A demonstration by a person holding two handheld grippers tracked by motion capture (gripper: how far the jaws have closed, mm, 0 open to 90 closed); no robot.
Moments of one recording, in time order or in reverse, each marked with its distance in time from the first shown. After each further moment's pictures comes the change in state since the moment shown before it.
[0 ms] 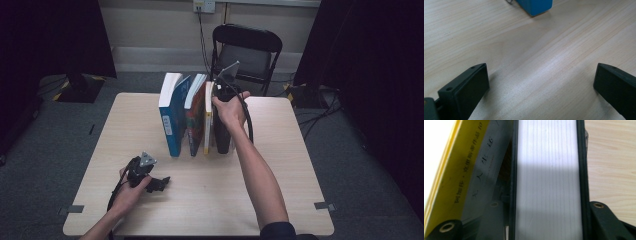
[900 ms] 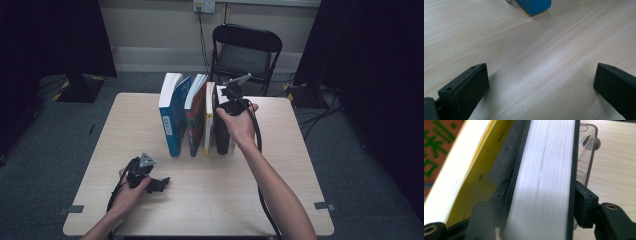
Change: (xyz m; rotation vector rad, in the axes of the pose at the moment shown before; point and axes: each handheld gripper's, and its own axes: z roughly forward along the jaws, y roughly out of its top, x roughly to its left) left arm -0.001 -0.002 -0.001 -0.003 0.003 0.001; right arm -0.016 -0.055 -0.025 -0.195 0.172 -0.083
